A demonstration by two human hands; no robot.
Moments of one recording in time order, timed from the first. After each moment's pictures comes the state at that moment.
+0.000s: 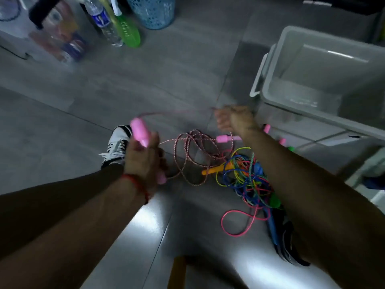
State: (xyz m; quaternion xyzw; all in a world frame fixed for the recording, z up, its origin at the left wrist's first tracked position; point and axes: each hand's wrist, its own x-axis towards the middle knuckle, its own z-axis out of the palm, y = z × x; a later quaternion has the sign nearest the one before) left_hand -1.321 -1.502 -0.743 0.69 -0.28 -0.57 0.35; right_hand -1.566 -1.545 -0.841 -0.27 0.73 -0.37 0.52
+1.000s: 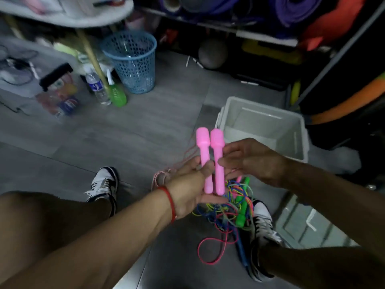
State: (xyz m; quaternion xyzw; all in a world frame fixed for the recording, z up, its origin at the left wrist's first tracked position) left_hand -1.399 -1.431 -0.628 0.38 -0.38 -0.83 0.17; right_hand -1.585 -1.401 -0.606 -0.37 0.61 -0.37 0.60
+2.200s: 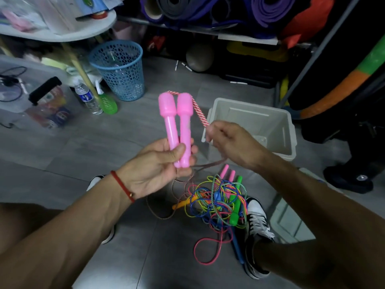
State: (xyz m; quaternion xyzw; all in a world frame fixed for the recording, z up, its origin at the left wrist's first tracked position) left_hand -1.388 -1.480 -0.602 0.20 -0.36 -0.89 0.19; right_hand -1.600 -1.418 -0.600 -0.55 0.67 -0.36 0.34
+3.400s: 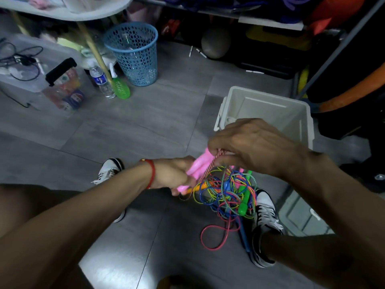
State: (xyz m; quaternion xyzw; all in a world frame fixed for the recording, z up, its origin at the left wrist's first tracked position) left_hand -1.370 -1.475 -0.647 0.34 -0.70 -0.60 -0.16; right_hand -1.583 -1.399 -0.565 -0.87 0.48 -0.02 0.04
